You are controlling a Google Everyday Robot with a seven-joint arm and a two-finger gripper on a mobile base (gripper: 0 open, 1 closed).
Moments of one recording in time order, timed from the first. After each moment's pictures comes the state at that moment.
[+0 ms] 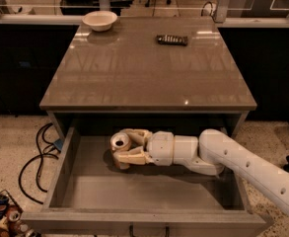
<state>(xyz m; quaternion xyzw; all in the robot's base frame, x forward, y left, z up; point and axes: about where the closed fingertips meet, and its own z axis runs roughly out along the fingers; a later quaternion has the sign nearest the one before) 0.510 0.051 0.704 -0.49 0.54 0.42 0.54</state>
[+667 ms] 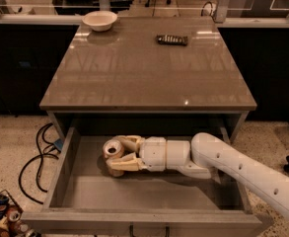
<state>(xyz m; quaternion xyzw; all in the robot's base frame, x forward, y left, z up) 0.494 0.072 0.693 -0.49 0.55 0.43 0.52</state>
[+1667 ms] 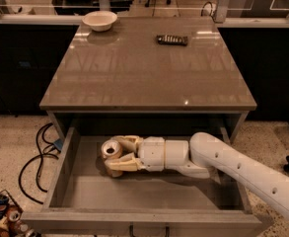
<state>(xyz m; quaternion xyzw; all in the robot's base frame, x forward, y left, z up) 0.492 0.078 0.694 -0.49 0.54 0.44 0.52</state>
